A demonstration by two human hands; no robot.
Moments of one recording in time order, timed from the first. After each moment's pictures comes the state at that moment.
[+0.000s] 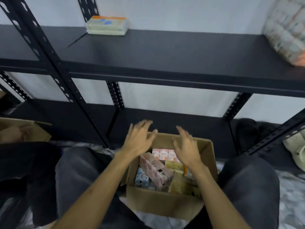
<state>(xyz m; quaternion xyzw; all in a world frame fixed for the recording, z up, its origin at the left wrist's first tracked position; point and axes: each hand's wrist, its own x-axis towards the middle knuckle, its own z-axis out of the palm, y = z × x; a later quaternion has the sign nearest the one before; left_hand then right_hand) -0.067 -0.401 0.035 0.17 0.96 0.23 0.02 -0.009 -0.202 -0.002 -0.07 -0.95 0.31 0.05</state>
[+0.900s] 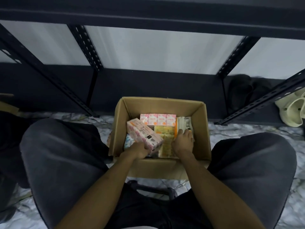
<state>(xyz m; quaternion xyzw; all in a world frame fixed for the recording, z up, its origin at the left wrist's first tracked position) -0.010 -0.380 -0.160 0.05 0.85 0.19 0.49 0.033 -0.174 -0.173 -0.26 -0.94 0.13 -0.19</state>
